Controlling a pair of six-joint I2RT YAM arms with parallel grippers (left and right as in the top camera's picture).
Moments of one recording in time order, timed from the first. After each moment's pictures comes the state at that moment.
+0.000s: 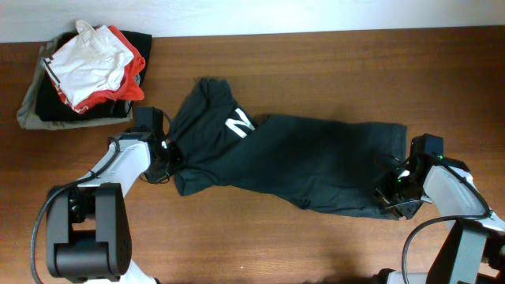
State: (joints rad) left arm -0.02 1.81 1.02 -0.61 0.10 -0.50; right arm -0.32 1.53 0.78 -0.83 -0.15 0.48
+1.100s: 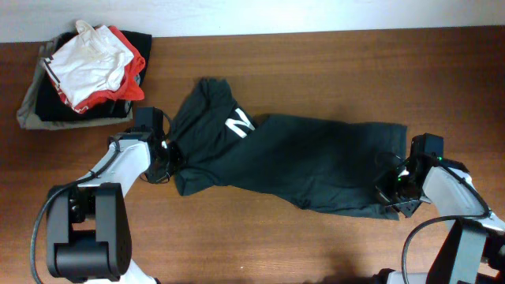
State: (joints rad) left arm -0.02 1.81 1.02 -0.61 0.11 -0.50; right arm -0.32 1.53 0.77 -0.78 -0.15 0.50
